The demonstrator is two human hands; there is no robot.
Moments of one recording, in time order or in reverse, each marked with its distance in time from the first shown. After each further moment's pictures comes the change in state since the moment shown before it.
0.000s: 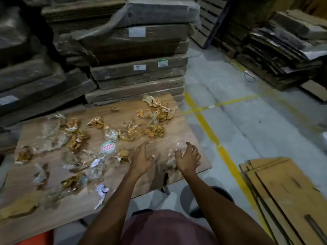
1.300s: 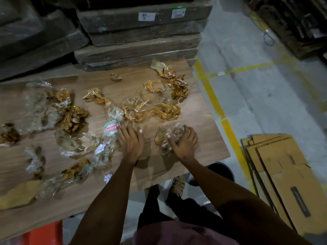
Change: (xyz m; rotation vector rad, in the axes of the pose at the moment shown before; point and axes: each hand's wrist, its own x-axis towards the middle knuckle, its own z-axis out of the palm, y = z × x) left_hand 0.061 -0.117 0.003 0.216 0.286 -0.200; right_hand 0.029 -0.013 0.104 -0.201 -0.082 -0.151
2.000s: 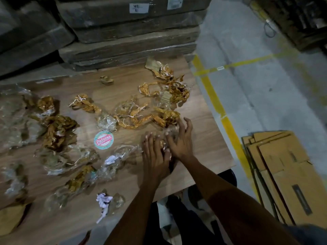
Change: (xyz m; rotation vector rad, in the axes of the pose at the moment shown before) left_hand -0.046 0.058 0.057 -0.116 -0.038 0.322; right_hand 0.058 -0.012 0.014 0.243 0.043 -0.256
